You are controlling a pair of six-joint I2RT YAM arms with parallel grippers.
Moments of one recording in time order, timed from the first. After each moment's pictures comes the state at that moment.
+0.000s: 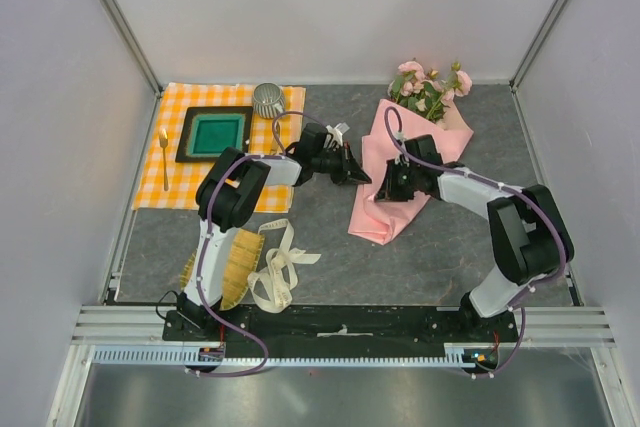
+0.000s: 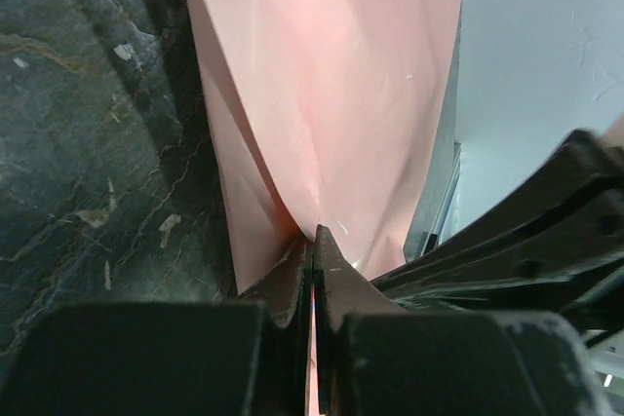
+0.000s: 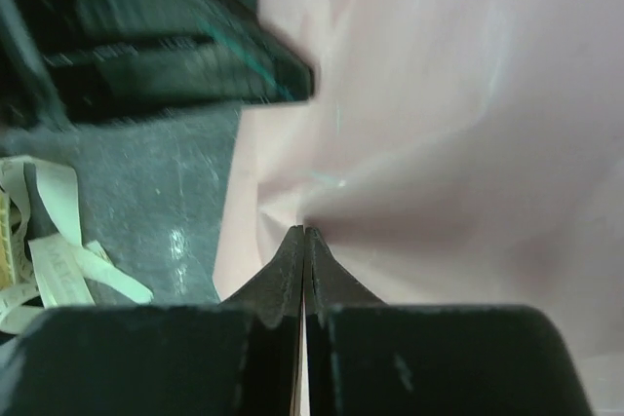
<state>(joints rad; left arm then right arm) -0.55 2.27 1.37 0.33 0.75 -0.86 0.34 1.65 0.96 -0.23 -0.34 0.44</state>
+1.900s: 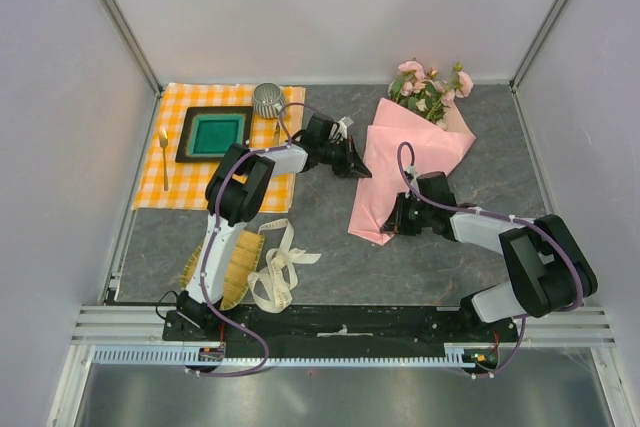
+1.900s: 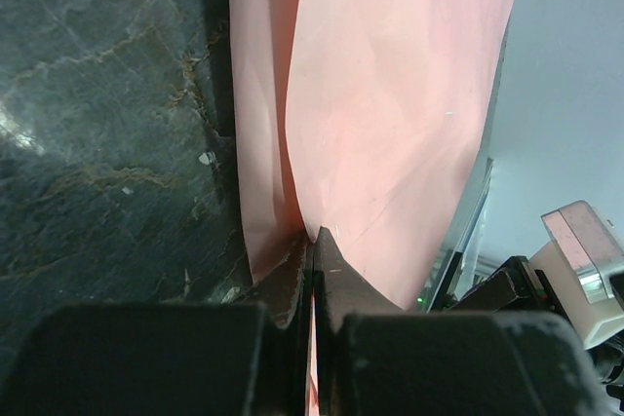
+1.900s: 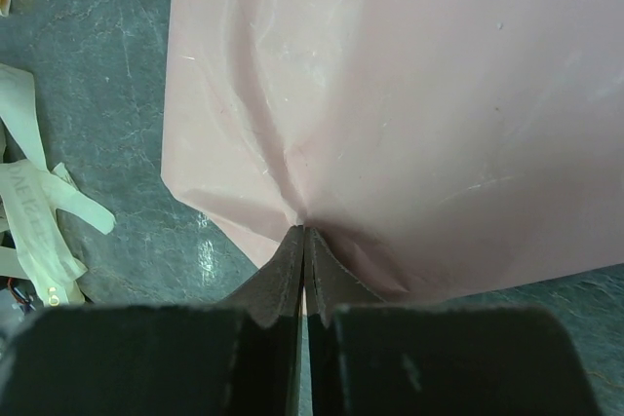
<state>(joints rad) -0.53 2.38 1.61 0.07 0.72 -0.78 0.35 1.45 0.53 0.02 -0.41 0.52</state>
